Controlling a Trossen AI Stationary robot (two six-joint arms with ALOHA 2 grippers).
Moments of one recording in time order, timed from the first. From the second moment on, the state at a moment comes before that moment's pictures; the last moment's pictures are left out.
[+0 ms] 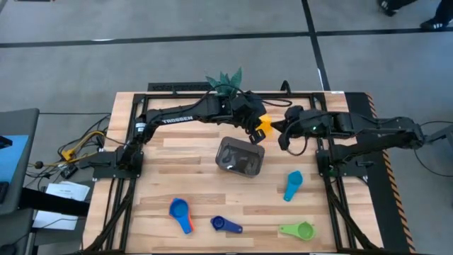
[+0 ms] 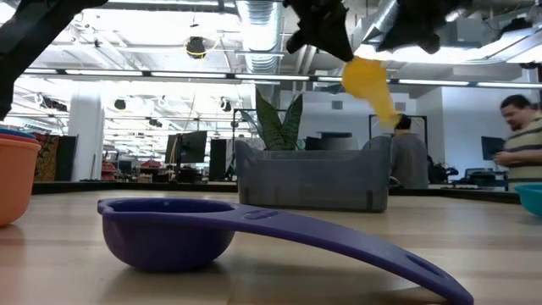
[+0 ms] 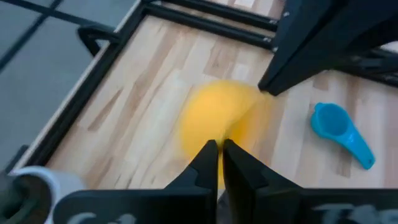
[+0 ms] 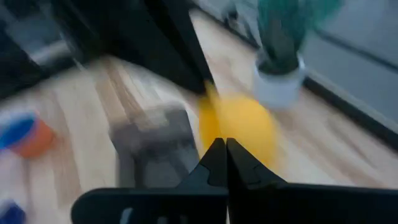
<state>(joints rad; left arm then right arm) 0.12 2.14 2.27 -0.77 -0.19 -0.18 -0.04 0.92 0.92 -0.53 0.34 0.42</state>
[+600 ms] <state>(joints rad) 0.14 2.15 2.27 -0.77 -0.21 -0.18 -0.13 0.92 0.98 -0.54 0.21 0.41</state>
